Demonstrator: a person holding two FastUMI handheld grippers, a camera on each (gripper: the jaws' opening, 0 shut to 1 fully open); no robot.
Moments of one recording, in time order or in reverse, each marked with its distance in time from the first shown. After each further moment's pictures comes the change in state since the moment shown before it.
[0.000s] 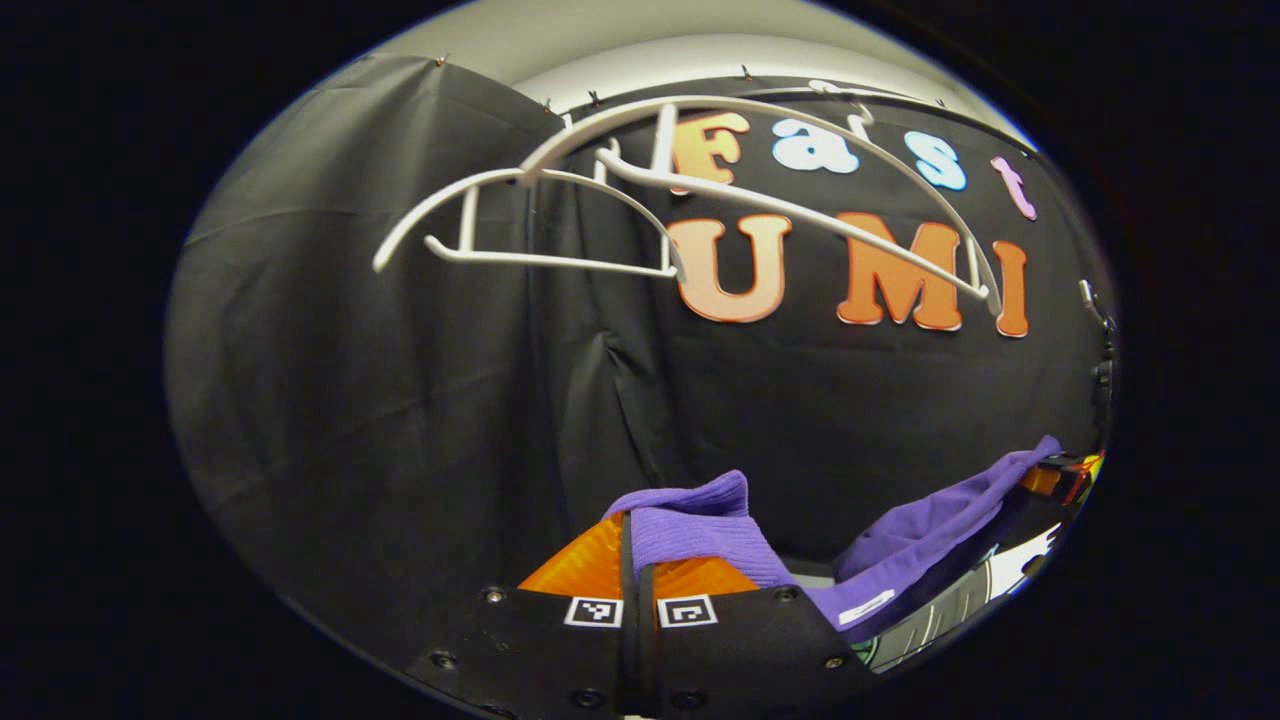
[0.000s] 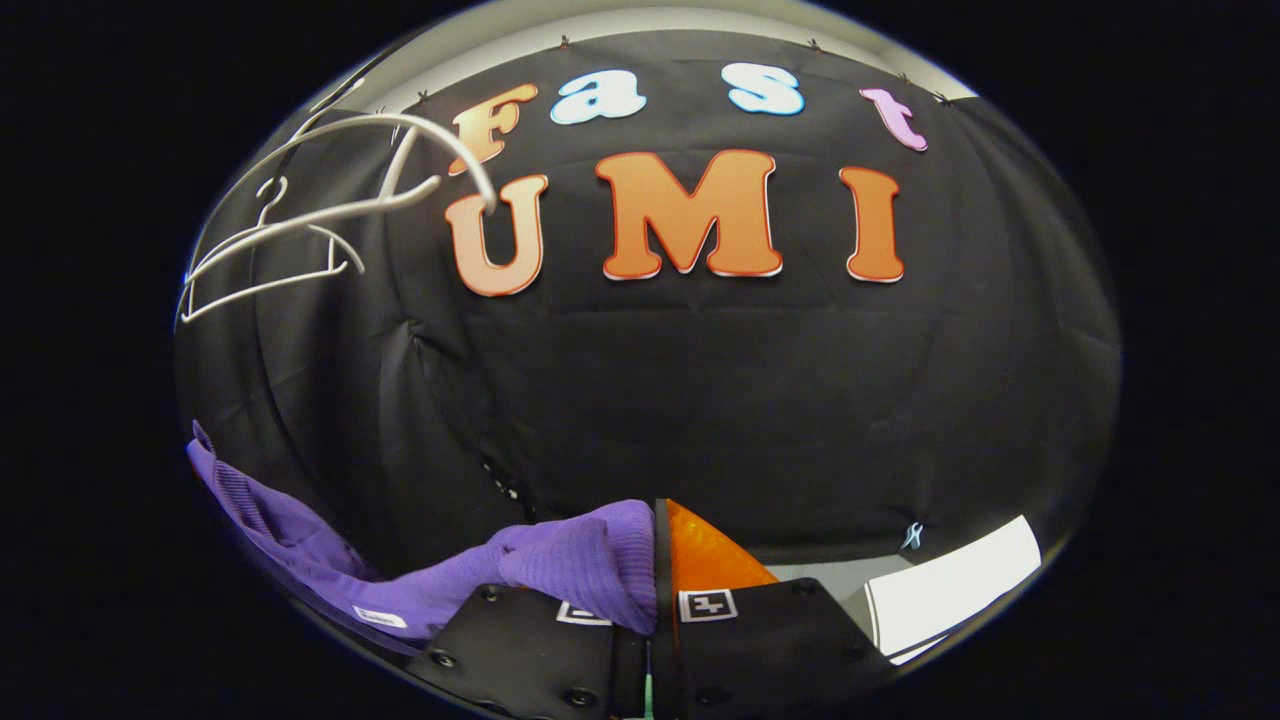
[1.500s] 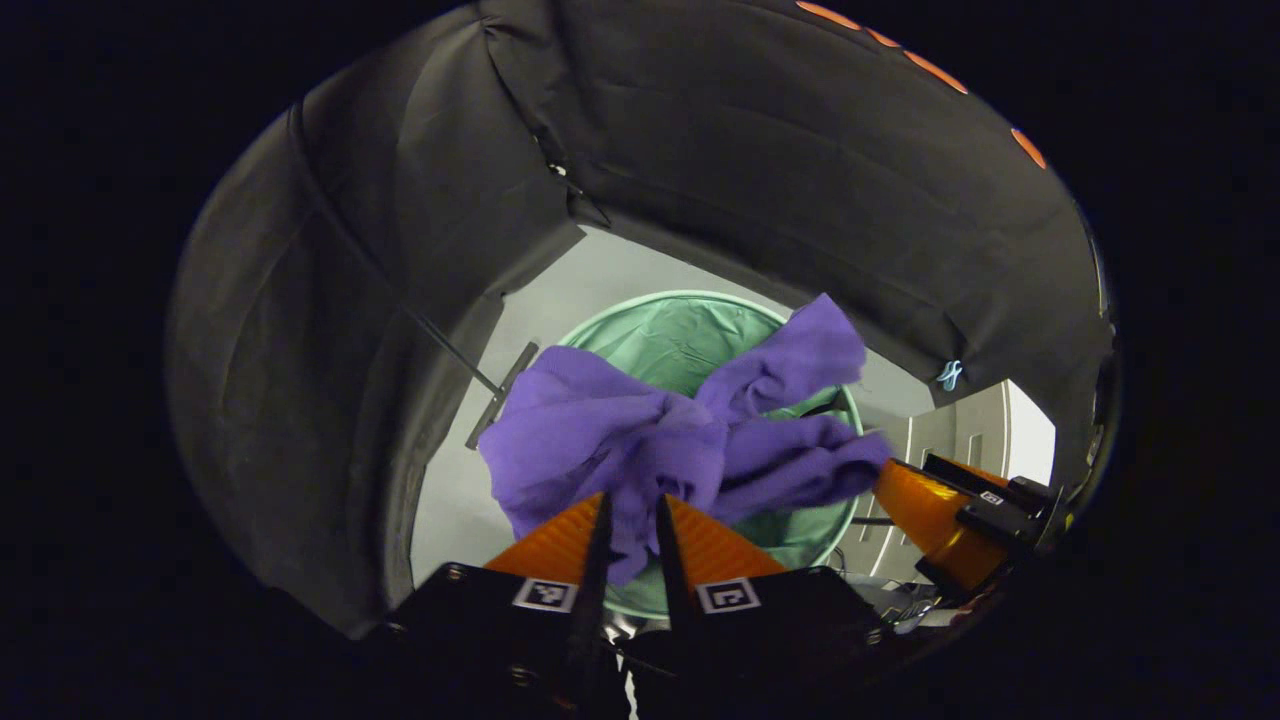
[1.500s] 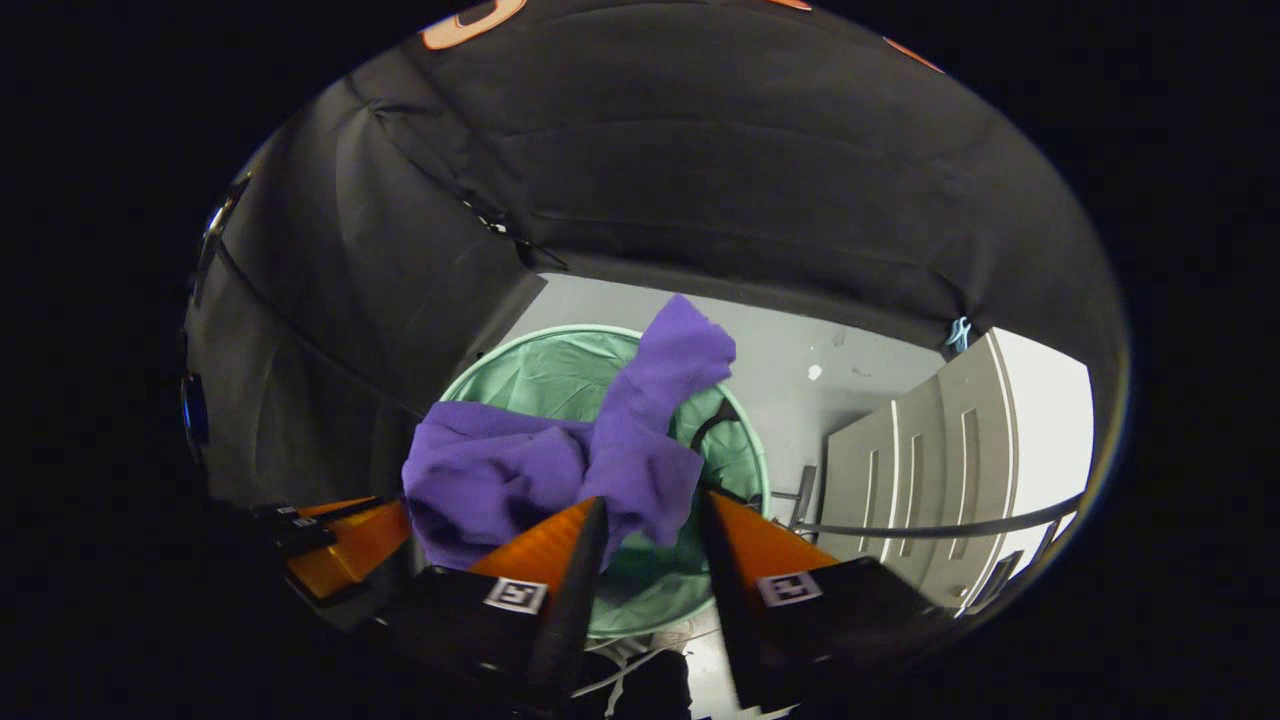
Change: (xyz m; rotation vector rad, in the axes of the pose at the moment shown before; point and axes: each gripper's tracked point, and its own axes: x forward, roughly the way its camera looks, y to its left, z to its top) left arm 0.061 -0.182 -0.375 -0.029 0.952 -0.171; right arm 0.034 0.003 -0.371 0.056 0.738 -0.005
